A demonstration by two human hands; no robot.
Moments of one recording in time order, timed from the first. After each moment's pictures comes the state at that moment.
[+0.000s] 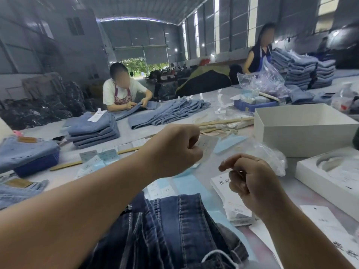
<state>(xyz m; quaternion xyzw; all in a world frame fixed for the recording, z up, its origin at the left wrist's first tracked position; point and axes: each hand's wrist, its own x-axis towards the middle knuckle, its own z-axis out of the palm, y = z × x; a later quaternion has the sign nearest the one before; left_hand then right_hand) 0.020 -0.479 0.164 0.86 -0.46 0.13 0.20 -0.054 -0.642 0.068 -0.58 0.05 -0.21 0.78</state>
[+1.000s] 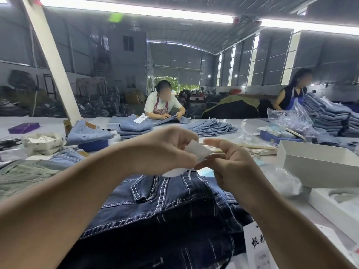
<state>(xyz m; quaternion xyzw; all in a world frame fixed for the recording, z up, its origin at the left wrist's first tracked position) -0.109 -0.305 0.212 0.82 -0.41 -0.08 0.40 -0.143 -0.485 0.156 -0.73 -0.11 -0.14 0.66</state>
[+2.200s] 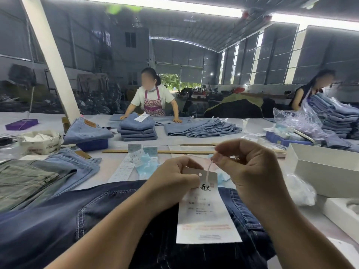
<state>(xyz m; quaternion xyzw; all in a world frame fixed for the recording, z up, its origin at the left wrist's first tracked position) -0.070 -0.322 0.140 0.79 -0.21 -0.06 0.57 -0.120 -0.483 0.156 -0.75 -0.10 -0.33 0.56</state>
